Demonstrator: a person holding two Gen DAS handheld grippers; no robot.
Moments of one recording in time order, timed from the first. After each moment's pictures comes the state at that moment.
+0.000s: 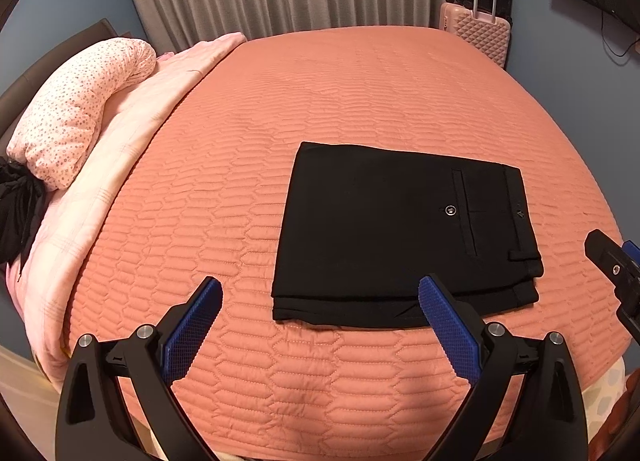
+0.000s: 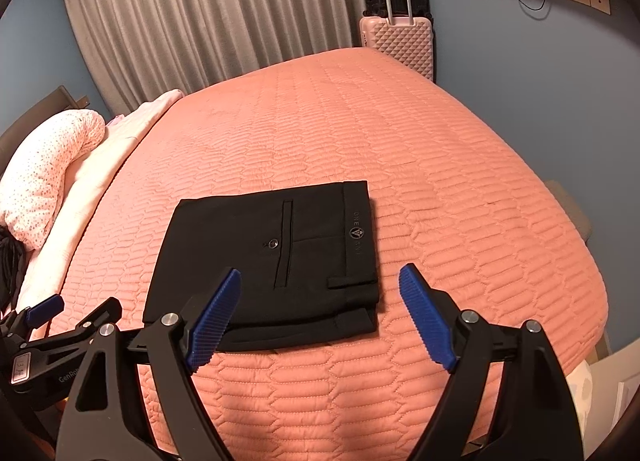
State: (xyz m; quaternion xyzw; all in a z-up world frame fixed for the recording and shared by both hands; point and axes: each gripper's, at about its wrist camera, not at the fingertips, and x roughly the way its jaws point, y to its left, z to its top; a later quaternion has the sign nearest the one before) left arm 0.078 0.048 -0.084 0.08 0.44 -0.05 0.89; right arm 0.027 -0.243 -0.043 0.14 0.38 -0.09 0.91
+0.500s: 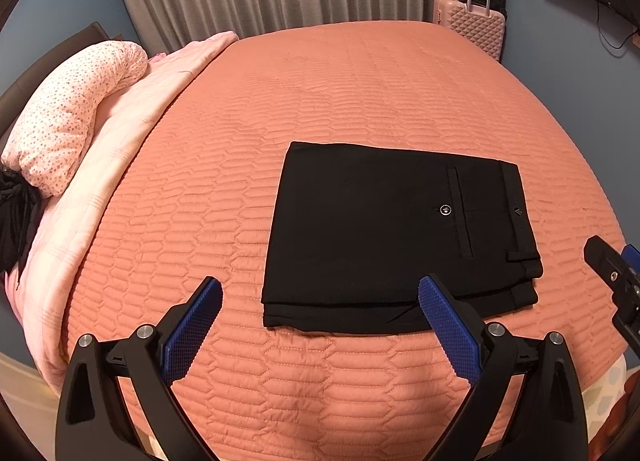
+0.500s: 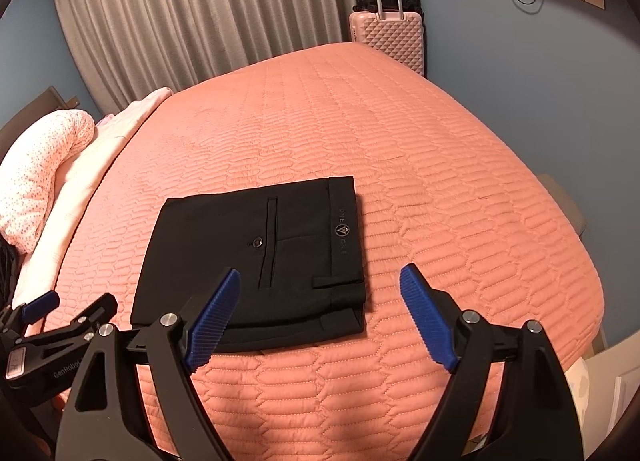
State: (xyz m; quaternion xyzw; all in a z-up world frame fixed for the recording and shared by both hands) left arm 0.087 0.037 -0.088 0.09 0.45 -0.05 0.89; right arm 0.030 -0.248 -0.050 0.14 0.39 -0.10 0.90
